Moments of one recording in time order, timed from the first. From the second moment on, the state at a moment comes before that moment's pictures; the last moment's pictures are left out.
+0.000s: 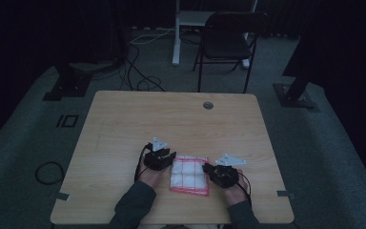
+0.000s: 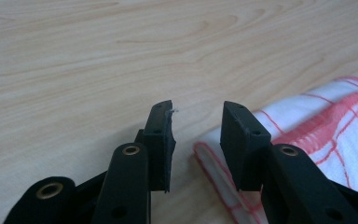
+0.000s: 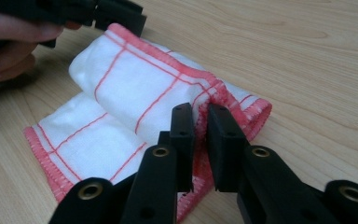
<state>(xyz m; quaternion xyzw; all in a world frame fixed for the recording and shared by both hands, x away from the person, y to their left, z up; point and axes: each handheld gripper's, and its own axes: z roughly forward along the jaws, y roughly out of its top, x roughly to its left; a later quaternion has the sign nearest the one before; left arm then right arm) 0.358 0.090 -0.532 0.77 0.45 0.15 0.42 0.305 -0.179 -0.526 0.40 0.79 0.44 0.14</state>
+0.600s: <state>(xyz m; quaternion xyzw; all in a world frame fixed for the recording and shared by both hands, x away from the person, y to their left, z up) 0.326 0.096 -0.527 0.77 0.44 0.14 0.44 0.311 -0.200 -0.514 0.44 0.75 0.46 0.16</state>
